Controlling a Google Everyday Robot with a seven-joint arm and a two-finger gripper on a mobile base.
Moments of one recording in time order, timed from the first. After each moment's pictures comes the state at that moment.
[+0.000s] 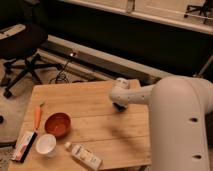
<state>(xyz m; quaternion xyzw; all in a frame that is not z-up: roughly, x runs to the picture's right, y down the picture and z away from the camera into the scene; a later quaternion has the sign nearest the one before) 0.097 0.104 0.935 -0.18 -0.01 -0.42 0.89</state>
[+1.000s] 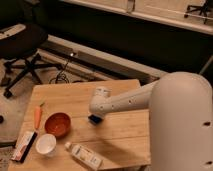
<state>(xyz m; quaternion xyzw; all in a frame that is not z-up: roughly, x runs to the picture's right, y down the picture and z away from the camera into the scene) -0.072 0.146 0.874 -0.13 -0.16 -0.52 0.83</state>
